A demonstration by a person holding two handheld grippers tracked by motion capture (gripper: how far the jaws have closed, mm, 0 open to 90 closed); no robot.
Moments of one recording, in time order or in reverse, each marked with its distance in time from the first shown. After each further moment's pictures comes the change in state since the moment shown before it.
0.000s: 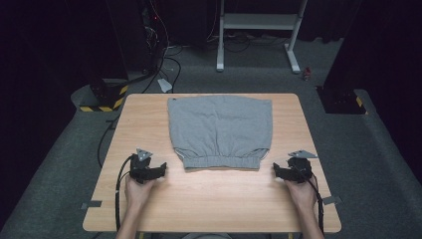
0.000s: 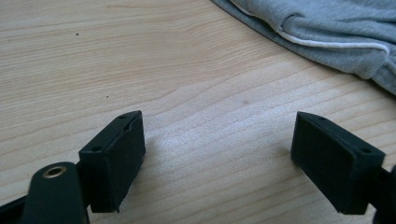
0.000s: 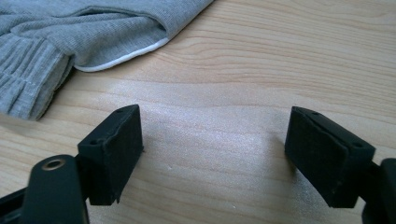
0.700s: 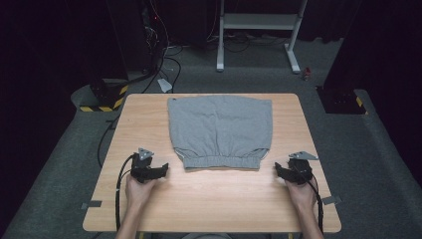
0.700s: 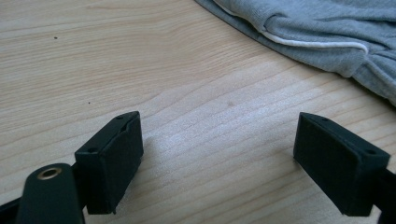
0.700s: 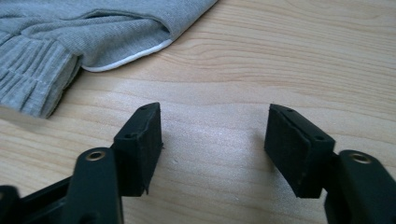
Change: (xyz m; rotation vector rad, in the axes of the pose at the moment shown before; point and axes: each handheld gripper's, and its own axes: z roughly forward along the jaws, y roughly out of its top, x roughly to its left) left arm -0.001 0.004 0.002 0.008 -0.046 0.021; right arm 0.003 -0.002 -0.005 -0.012 -0.003 0.003
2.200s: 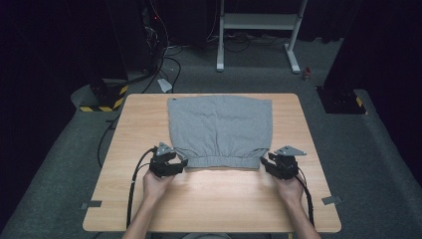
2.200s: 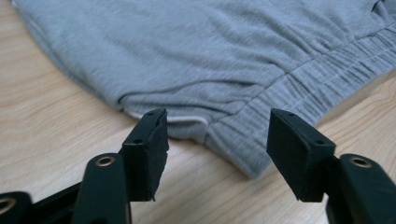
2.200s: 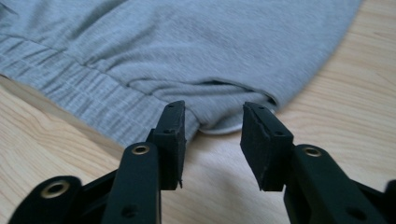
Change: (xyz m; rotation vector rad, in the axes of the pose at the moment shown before) left arm -0.055 0.040 0.003 -0.064 -0.226 0.091; right arm 0.042 0.029 -0.003 -0.097 0.184 -0.093
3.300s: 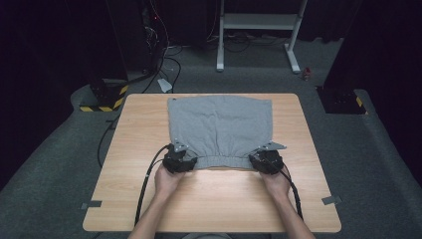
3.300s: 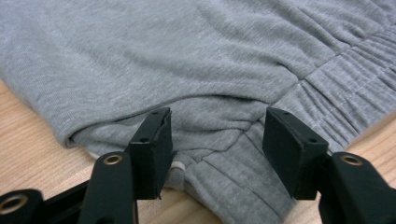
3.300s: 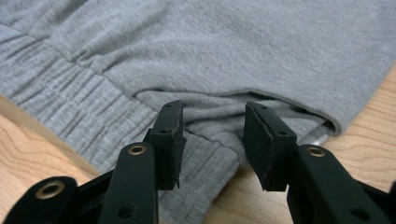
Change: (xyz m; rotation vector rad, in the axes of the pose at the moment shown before) left arm -0.014 0.007 0.041 0.077 0.059 0.049; right arm 0.020 0.011 0.041 0.089 -0.023 -0.041
